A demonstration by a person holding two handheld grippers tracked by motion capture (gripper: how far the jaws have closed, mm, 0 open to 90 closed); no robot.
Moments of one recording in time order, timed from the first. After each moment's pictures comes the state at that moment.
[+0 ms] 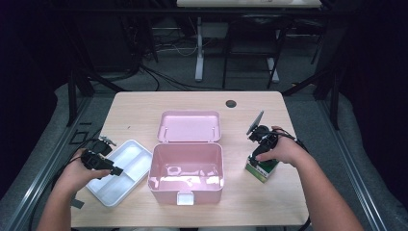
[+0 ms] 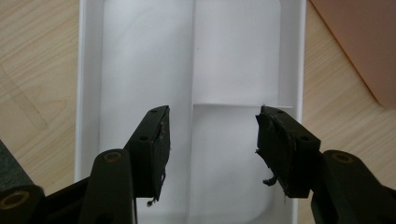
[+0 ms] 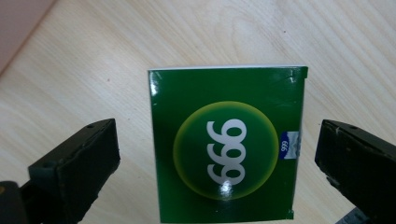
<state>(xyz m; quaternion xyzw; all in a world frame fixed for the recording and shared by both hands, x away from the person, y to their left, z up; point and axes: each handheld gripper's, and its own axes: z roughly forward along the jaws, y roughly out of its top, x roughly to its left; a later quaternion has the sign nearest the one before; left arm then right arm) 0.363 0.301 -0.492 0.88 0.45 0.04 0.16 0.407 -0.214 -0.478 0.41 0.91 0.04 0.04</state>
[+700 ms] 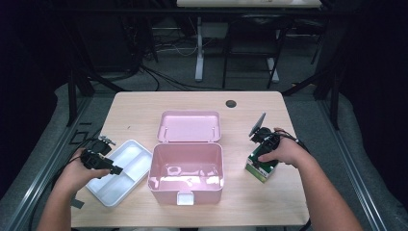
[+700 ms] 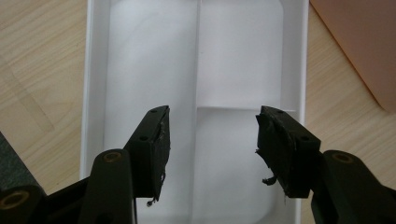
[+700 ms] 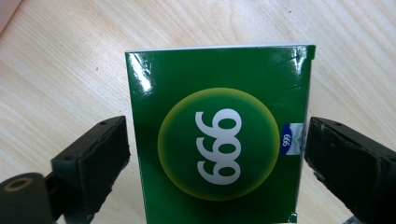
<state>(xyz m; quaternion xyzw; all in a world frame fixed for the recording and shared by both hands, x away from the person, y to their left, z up) 0.363 0.302 -0.491 0.88 0.45 0.05 0.17 0.410 -0.224 -0.489 0.42 0.91 0.03 0.02</state>
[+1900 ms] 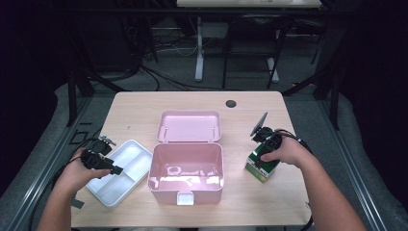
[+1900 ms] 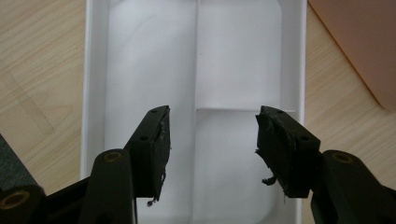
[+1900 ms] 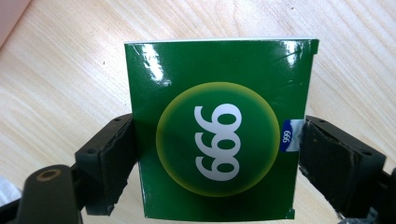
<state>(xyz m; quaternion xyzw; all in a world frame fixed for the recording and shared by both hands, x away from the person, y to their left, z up) 0.363 0.301 -0.491 0.88 0.44 0.05 0.17 0.408 -0.227 -0.482 0.42 0.91 0.03 0.01</state>
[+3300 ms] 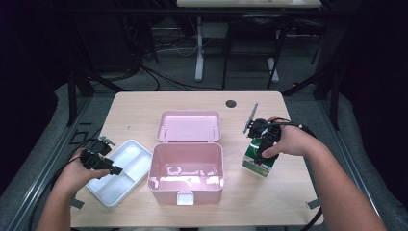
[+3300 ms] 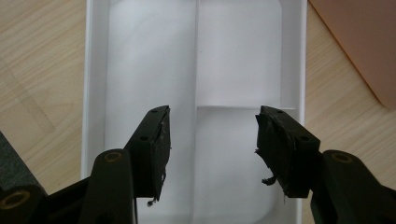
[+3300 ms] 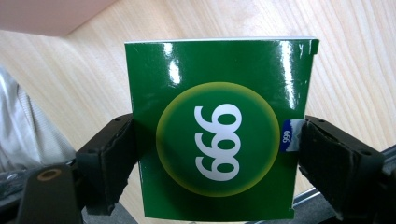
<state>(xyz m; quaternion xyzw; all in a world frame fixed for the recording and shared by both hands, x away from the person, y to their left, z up) 0.362 0.302 -0.491 0.88 0.44 0.05 0.17 0.387 -0.196 -0.412 0.28 0.96 0.02 0.04</state>
